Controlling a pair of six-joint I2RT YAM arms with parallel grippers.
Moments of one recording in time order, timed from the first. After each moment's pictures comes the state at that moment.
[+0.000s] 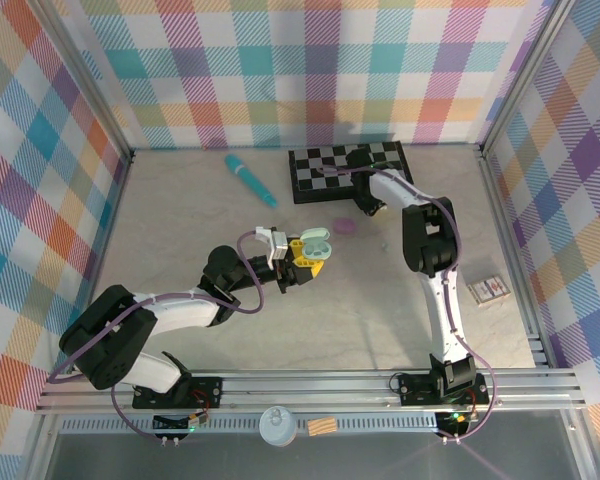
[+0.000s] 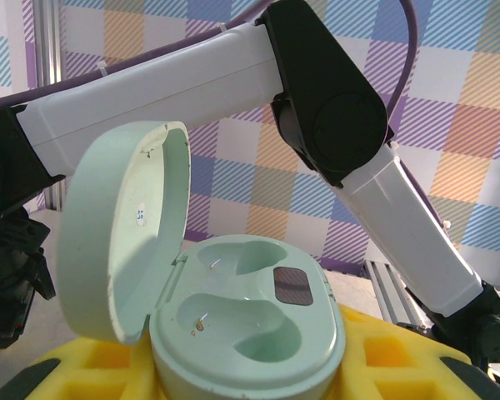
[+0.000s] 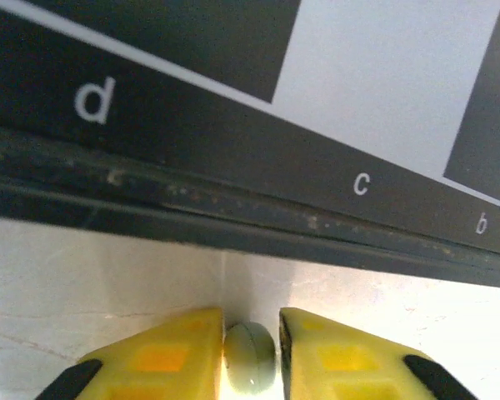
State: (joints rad) left arm -0.68 1.42 0.49 1.15 0.66 -0.24; right arm 0.33 2.39 1.96 -0.81 0.46 -0.25
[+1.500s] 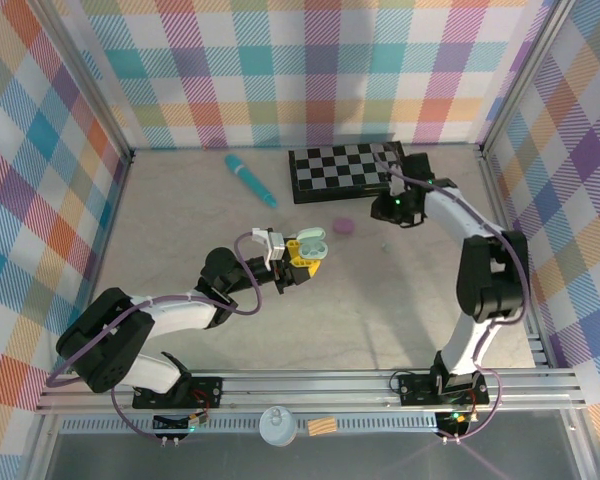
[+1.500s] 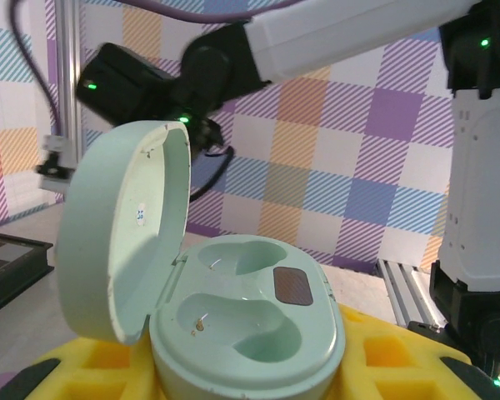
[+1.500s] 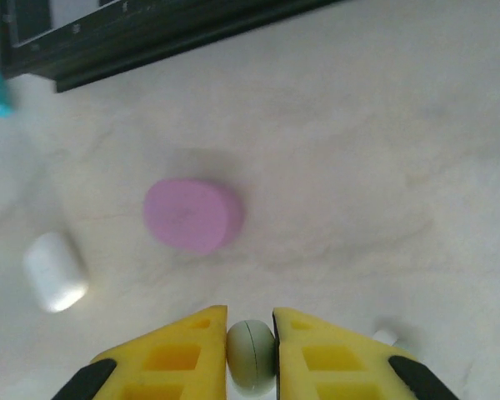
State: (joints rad) left arm -0.66 1.40 0.46 1.14 0.63 -0.23; right arm 0.16 1.76 1.30 -0.59 -0.40 0.33
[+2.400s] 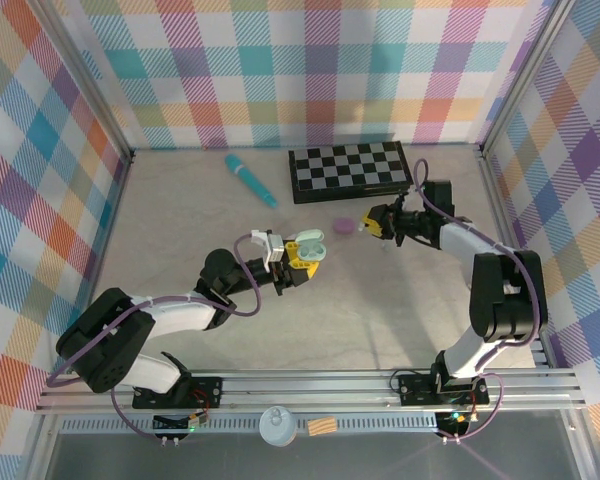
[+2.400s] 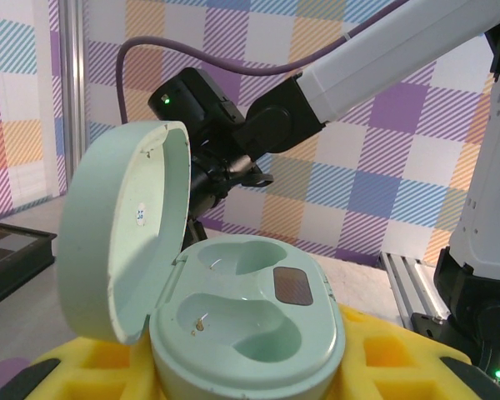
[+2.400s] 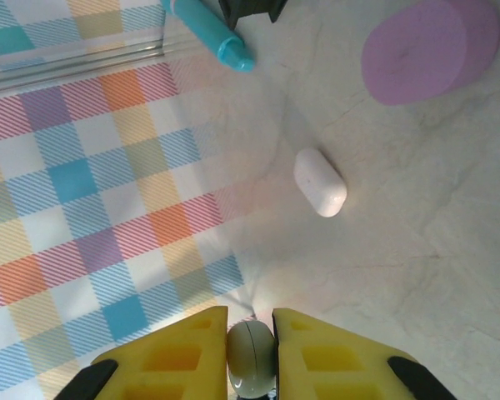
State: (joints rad) left arm -0.66 1.40 0.44 1.14 0.63 -0.22; right arm 0.07 1.64 0.95 -0.08 -0.99 1.05
